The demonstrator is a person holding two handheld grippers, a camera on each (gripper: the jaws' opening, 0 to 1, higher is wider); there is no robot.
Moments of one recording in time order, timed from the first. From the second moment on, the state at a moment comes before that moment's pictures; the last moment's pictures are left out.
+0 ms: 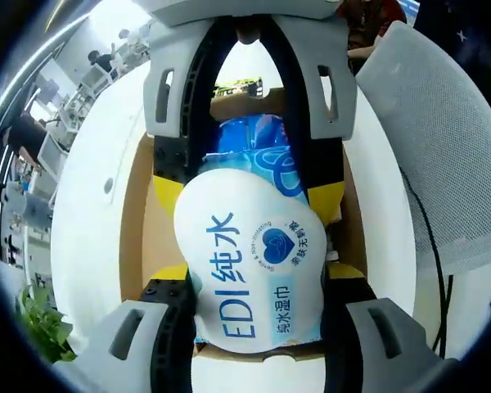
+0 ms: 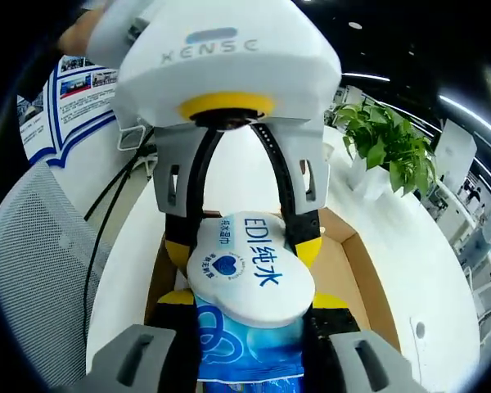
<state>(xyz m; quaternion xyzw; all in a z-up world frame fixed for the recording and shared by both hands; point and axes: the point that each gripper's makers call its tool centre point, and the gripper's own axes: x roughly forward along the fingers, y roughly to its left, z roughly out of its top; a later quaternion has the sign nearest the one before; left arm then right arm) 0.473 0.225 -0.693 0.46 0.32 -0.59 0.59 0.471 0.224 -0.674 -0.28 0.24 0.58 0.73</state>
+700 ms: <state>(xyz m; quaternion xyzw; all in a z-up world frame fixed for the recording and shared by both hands) 0.462 0.180 -0.666 0.46 0.31 -0.60 0.58 0.459 0.180 -0.647 -0.27 0.24 0.57 0.74</state>
